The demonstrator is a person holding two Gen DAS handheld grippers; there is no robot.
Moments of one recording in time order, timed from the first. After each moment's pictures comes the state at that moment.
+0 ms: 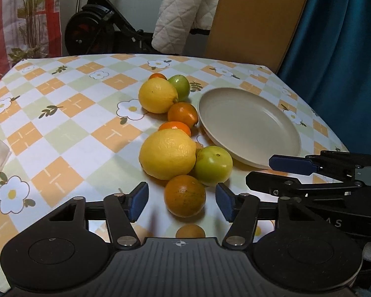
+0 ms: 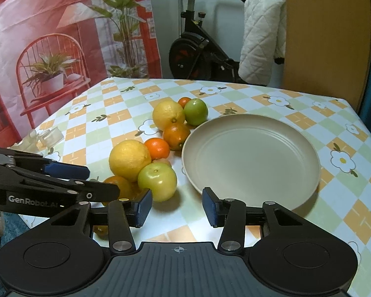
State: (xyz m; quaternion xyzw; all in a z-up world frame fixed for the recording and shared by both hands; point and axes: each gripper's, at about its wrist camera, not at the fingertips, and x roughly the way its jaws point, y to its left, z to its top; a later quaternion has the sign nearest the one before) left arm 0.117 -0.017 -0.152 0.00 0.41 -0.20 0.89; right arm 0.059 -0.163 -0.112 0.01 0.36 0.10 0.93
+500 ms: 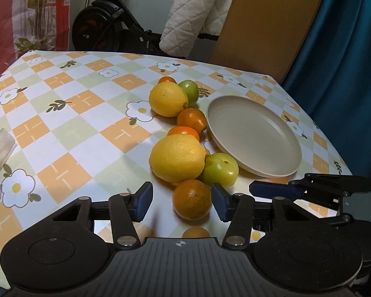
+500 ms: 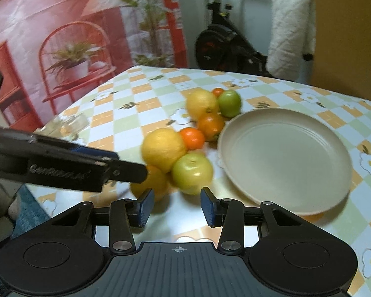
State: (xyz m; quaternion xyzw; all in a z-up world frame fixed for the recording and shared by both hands) left arm 0.117 -0.001 -0.145 -0.04 0.41 -0.19 0.89; right arm 0.060 -0.137 -0.117 0.00 0.38 0.17 0.91
